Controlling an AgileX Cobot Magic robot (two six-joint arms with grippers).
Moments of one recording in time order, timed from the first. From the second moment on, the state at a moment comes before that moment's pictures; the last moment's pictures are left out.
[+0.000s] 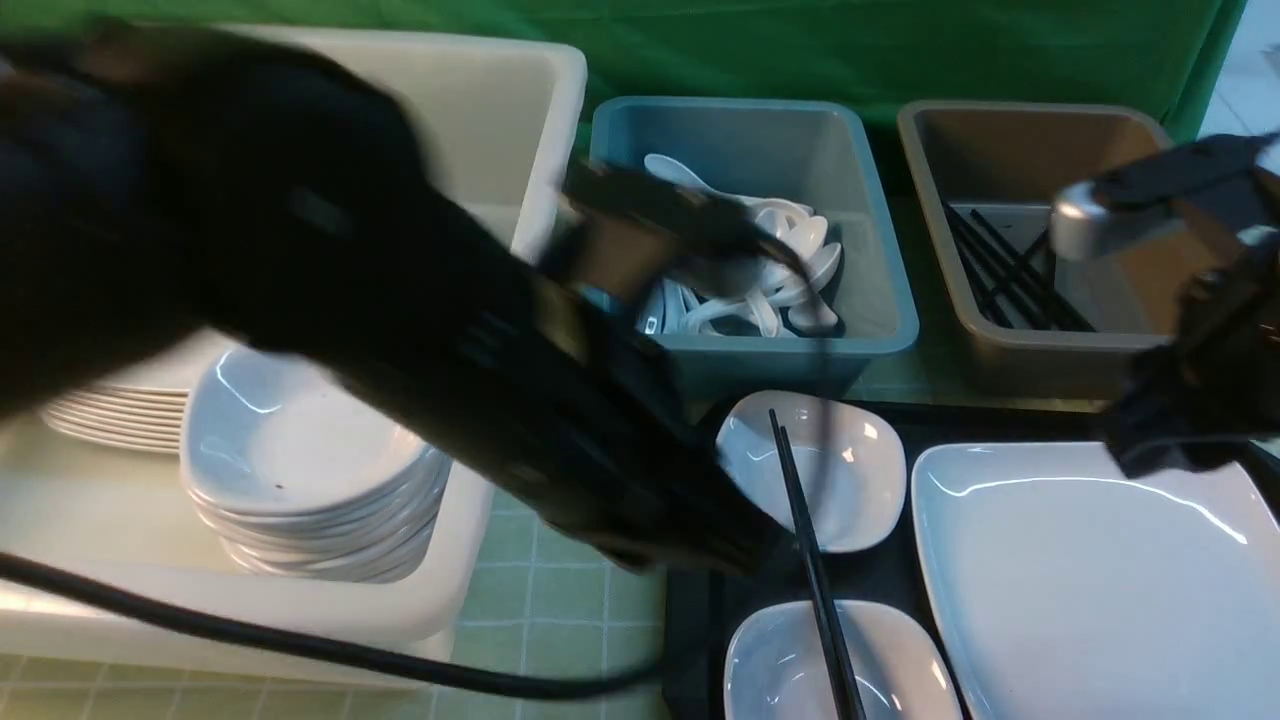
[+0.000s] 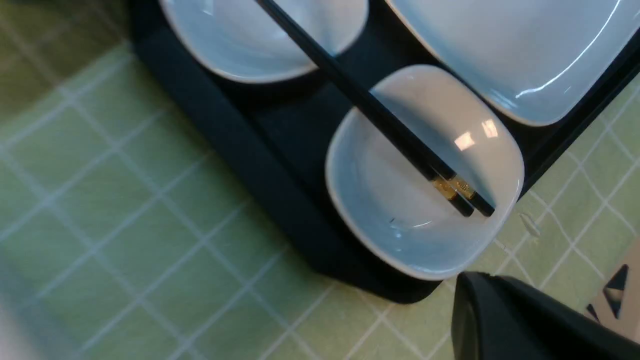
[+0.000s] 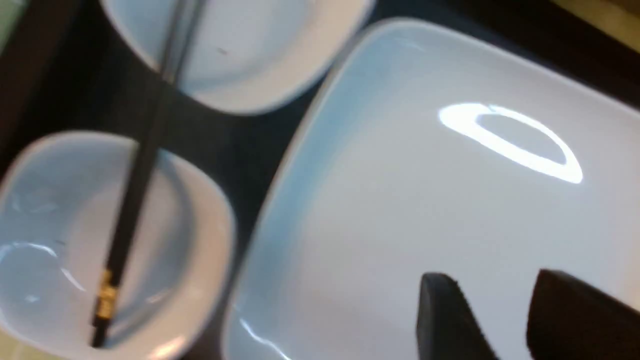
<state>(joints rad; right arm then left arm) 0.31 1.36 -1.16 -0.02 1.07 -0.04 -0.83 1.48 -1.26 -0.15 0.89 -0.07</state>
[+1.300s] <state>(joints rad) 0.23 1.18 -1.13 -0.01 1.02 -0.07 -0.97 2.10 -1.60 -0.06 0.94 -0.54</state>
